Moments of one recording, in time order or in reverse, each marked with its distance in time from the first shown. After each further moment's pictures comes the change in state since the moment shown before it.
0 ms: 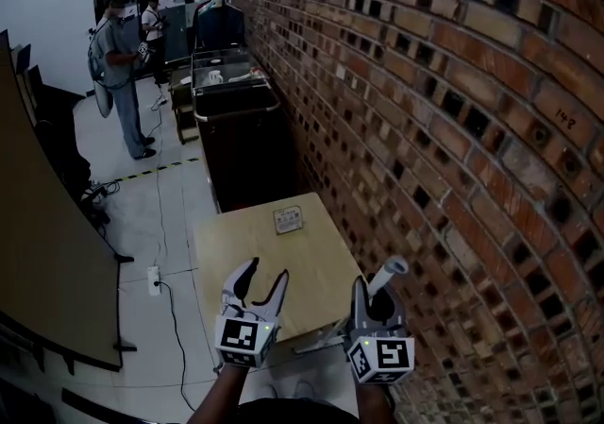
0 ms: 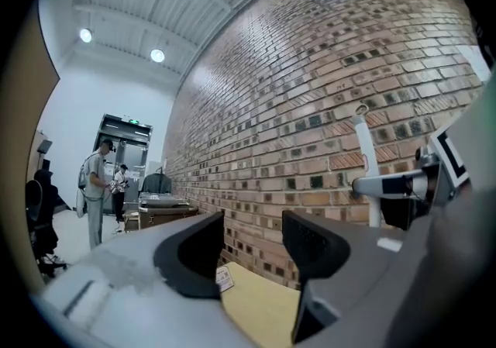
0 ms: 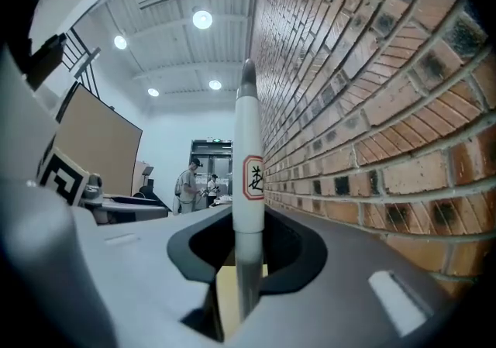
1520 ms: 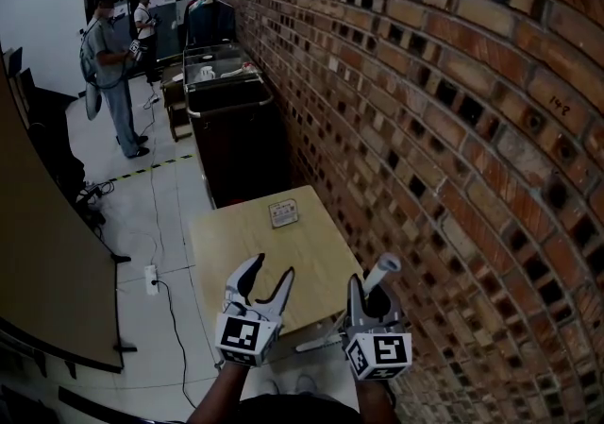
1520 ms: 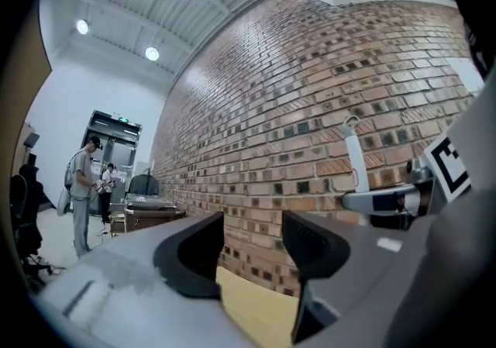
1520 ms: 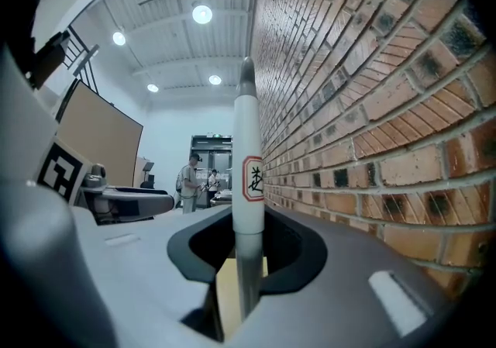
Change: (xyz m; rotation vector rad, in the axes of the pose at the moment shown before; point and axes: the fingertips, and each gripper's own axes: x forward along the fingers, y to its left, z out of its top) left arm -0.003 -0.020 0.007 -0.006 -0.031 -0.088; right arm -0.009 0.006 -0.013 -0.001 0.039 -0.003
